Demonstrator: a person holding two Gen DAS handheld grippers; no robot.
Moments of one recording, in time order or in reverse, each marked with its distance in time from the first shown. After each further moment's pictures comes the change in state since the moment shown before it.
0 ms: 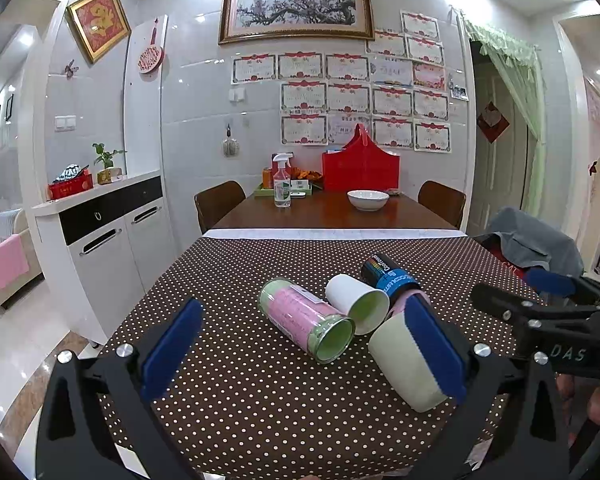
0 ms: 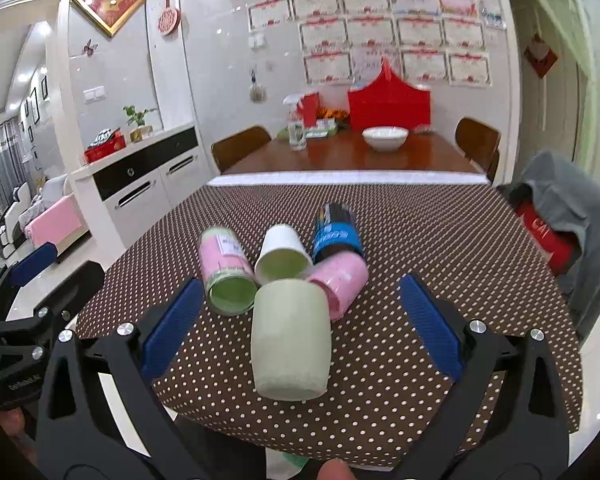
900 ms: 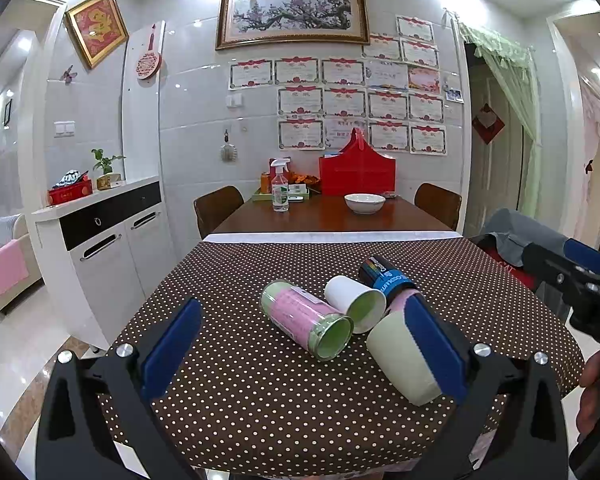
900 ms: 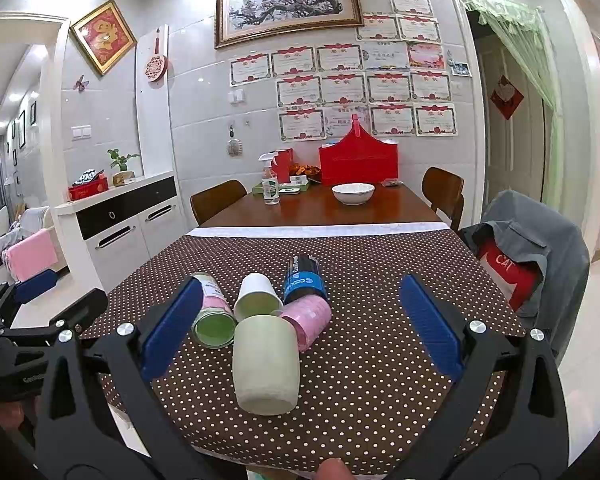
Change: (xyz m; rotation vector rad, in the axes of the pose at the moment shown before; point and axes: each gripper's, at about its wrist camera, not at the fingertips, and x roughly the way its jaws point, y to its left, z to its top) left arm -0.015 0.002 -0.002 0.015 -0.012 -0.013; right arm -0.050 -0.012 -0.004 0.005 -0.181 -0.088
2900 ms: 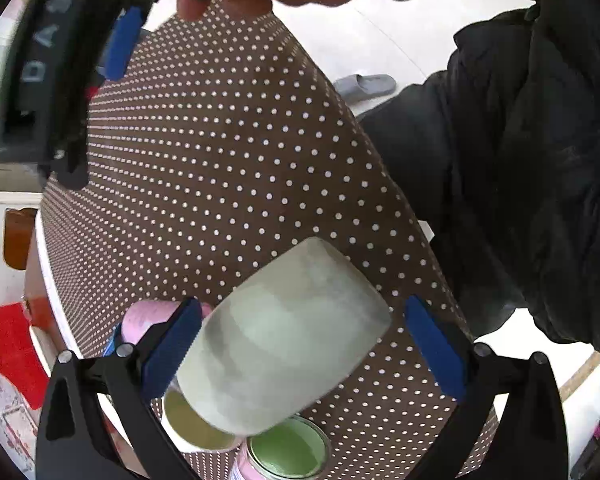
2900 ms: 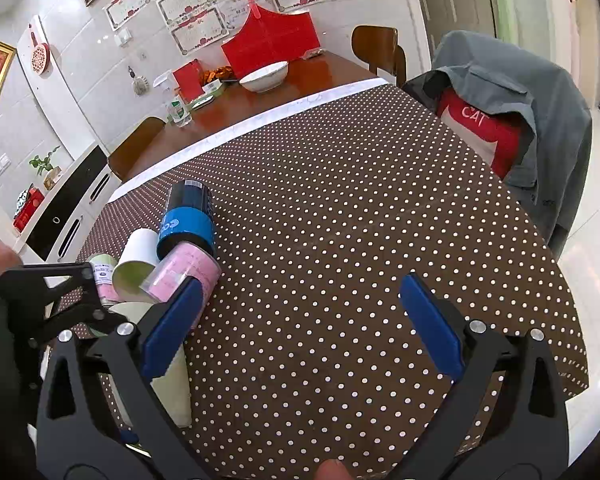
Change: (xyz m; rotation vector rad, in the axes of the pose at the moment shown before) left arm 0.141 -0.163 -0.067 1.833 0.482 -1.099; right arm 0.125 -0.131 -0.037 0.360 0.423 -0.123
